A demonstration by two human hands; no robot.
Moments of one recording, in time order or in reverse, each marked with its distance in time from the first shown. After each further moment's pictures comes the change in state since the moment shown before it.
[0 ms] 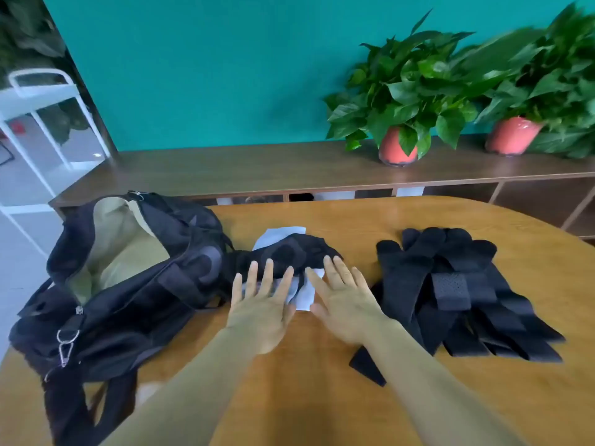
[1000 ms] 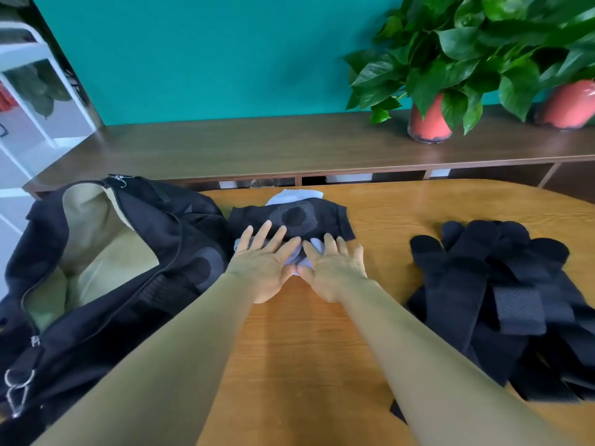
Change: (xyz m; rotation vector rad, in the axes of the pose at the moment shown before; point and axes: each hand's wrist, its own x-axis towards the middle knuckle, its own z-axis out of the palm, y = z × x) left_hand 0.119 -0.053 -0.006 0.176 -0.023 0.114; right_hand 0.130 -0.008 0.015 -0.014 -0.091 0.165
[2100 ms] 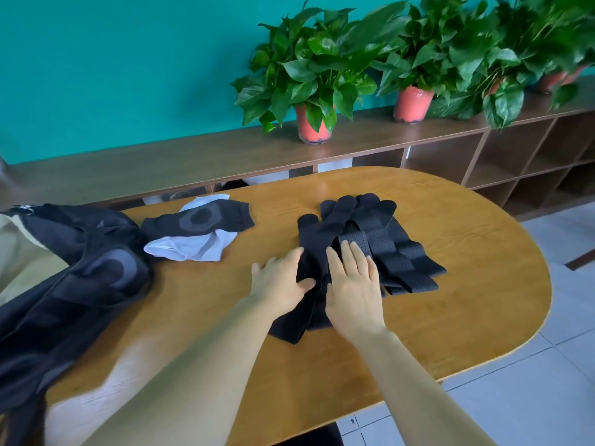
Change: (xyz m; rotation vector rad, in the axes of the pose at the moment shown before) left_hand -0.077 0.211 -0.038 -0.460 0.178 0.105; right_hand -0.204 0.126 0.045 0.106 0.647 0.288
